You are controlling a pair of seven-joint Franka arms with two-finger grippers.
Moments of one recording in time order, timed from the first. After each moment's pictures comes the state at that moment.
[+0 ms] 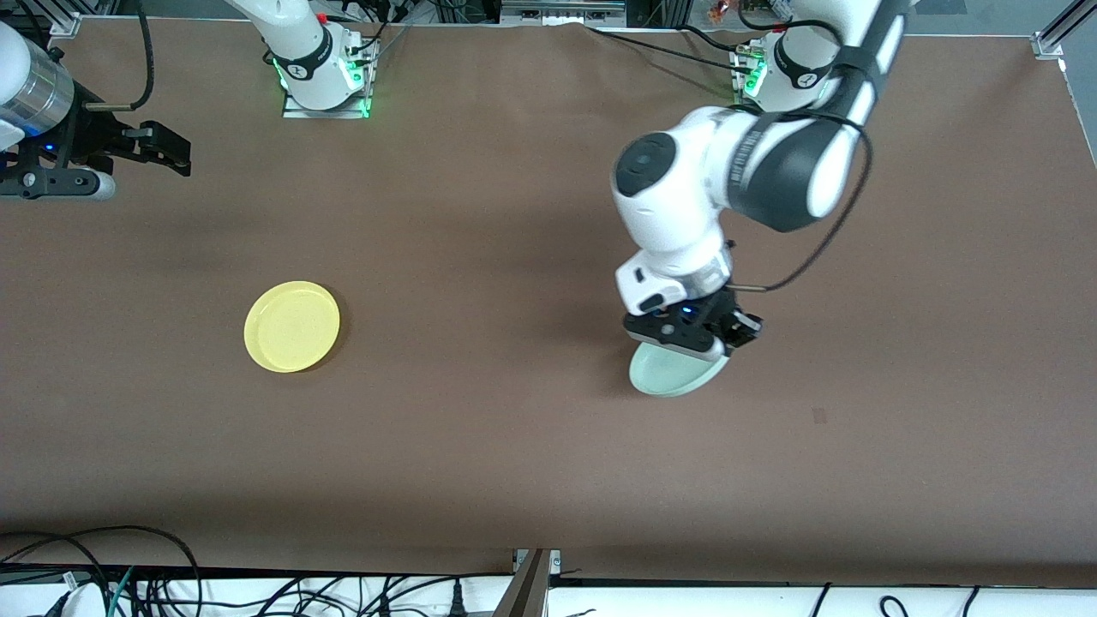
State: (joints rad) left arm -0.49 0.55 -0.14 -1.35 0.69 1.82 -0.33; right arm 0.15 -0.04 -0.05 -1.65 -0.07 1.43 0.06
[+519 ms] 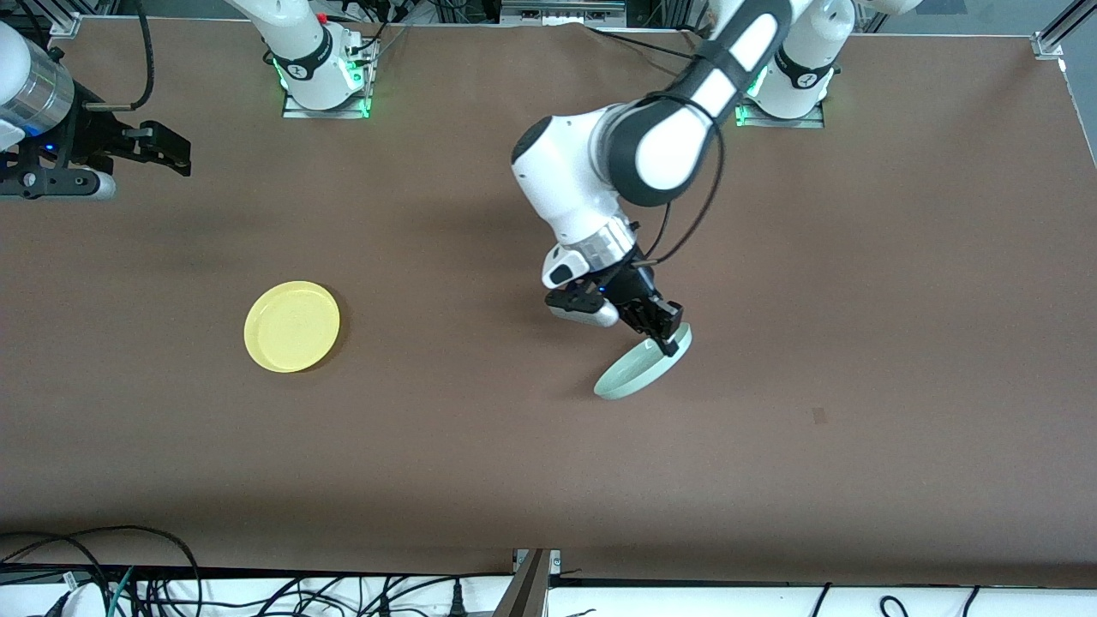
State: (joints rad) left arm -0.66 0.65 -0.13 -1.35 1.05 1.82 -0.49; right arm 0.15 -0.04 -0.05 -1.65 -0.07 1.43 0.06
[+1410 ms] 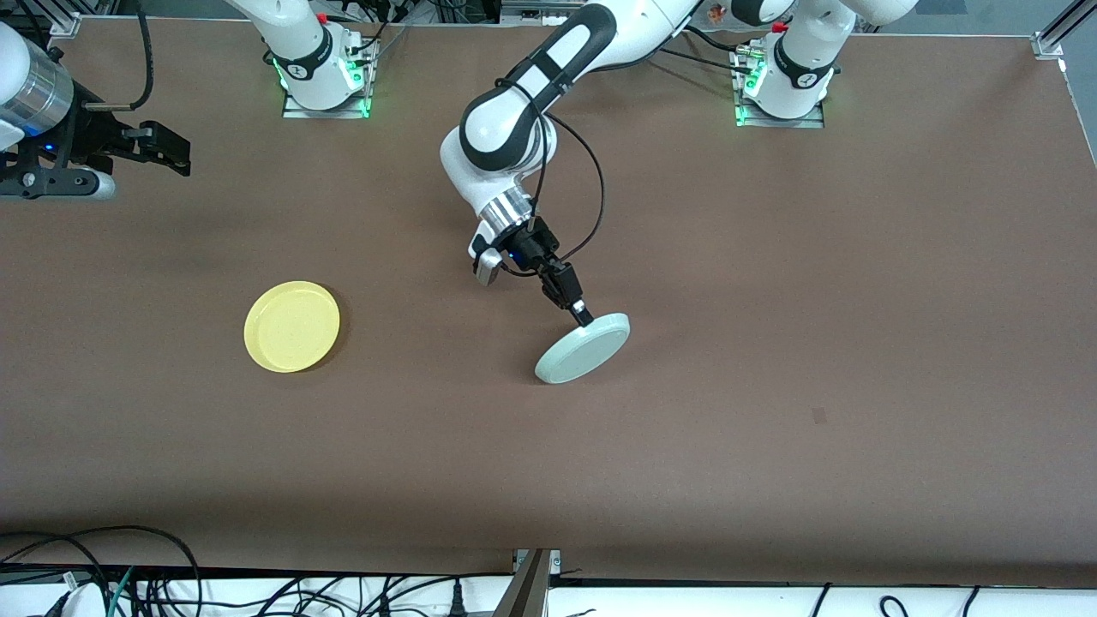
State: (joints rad) left arm -1.07 0.96 0.12 -1.20 1.25 1.65 -0.69; right arm 0.15 -0.04 -0.05 -1.65 -0.07 1.43 0.06
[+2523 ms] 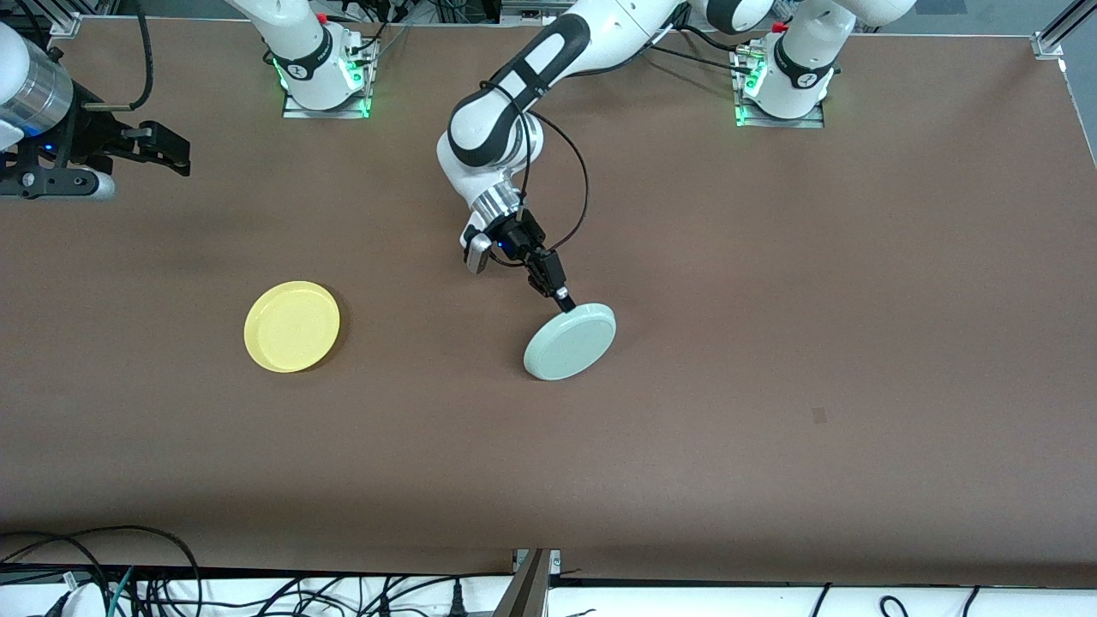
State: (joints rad) left arm -1.16 1.04 0.12 -1.19 1.26 1.61 -0.82; right arm 0.15 -0.04 -0.05 -1.65 -0.07 1.43 0.06
